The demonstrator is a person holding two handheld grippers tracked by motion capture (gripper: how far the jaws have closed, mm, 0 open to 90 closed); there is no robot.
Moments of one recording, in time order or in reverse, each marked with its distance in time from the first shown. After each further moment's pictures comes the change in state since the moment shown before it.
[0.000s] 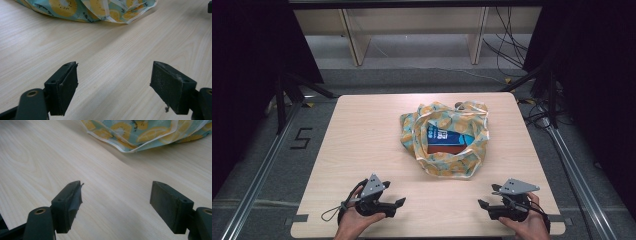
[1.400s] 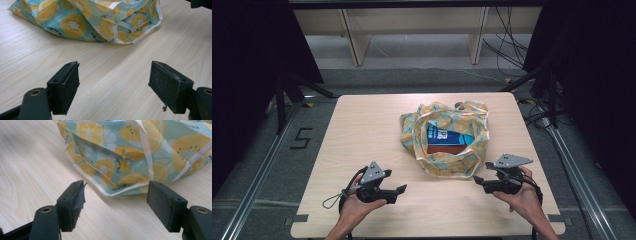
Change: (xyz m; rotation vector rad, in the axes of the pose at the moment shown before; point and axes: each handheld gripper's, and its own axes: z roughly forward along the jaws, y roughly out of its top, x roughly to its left) left arm 0.014 0.027 0.003 -0.042 0.005 0.018; right arm -0.028 0.055 0.014 -0.048 -0.014 -0.024
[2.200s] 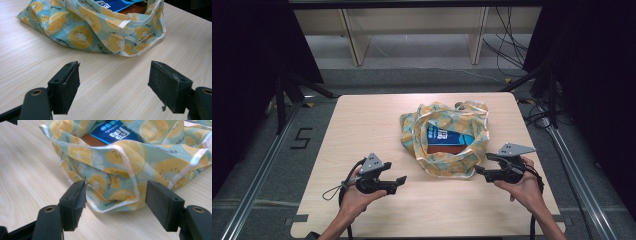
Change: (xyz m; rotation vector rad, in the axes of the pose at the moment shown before) left arm 0.013 0.018 0.001 -0.015 0.003 -0.029; right arm -0.015 0.022 -0.003 -0.016 0.017 0.046
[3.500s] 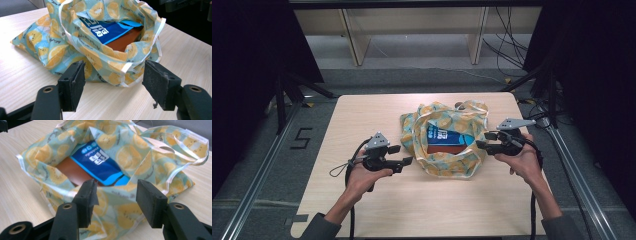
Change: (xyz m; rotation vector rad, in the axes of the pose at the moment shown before) left arm 0.014 0.050 0.017 -0.030 -0.061 -0.017; right arm -0.040 0.050 0.011 -0.017 -0.017 -0.009
